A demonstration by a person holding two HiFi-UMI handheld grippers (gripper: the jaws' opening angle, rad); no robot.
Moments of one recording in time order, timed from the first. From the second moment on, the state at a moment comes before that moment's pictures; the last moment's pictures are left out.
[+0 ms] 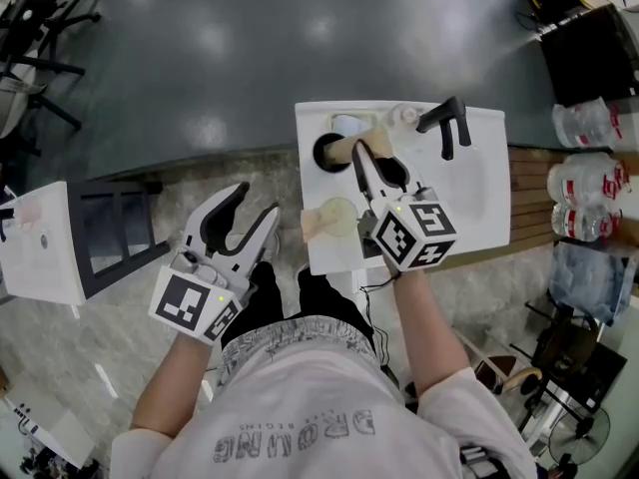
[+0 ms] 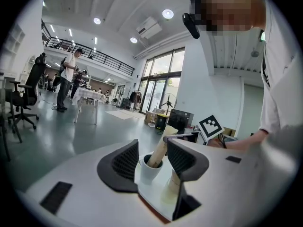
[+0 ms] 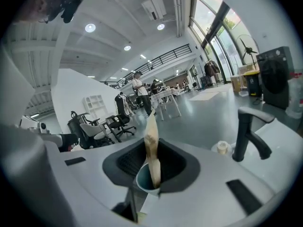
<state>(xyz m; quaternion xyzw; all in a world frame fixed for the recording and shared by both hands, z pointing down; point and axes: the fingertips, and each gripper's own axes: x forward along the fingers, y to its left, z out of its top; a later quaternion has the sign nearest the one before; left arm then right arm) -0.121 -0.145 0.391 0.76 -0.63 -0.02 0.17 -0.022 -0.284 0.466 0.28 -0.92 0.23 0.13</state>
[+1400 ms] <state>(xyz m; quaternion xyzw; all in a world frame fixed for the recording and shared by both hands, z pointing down) -0.083 -0.127 0.358 0.82 -0.56 -0.02 0.14 0.061 -0.260 0.384 0.39 -0.90 0.19 0.06</state>
